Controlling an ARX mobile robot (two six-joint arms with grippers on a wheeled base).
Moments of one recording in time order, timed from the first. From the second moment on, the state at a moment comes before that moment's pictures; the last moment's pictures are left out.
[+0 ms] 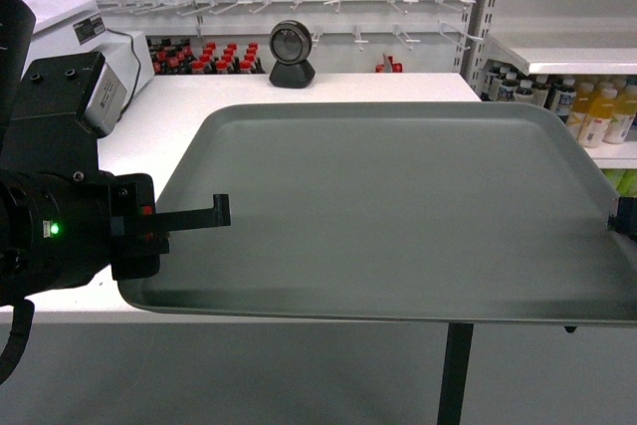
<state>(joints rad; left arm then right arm) -0.35 1.59 0.65 0.30 -0.25 -0.31 0.11 1.52 0.56 0.38 -0.11 0.21</state>
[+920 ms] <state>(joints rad) -0.37 1.60 0.73 0.08 -0.37 -0.35 0.10 1.52 0.58 0.32 -0.17 0.18</state>
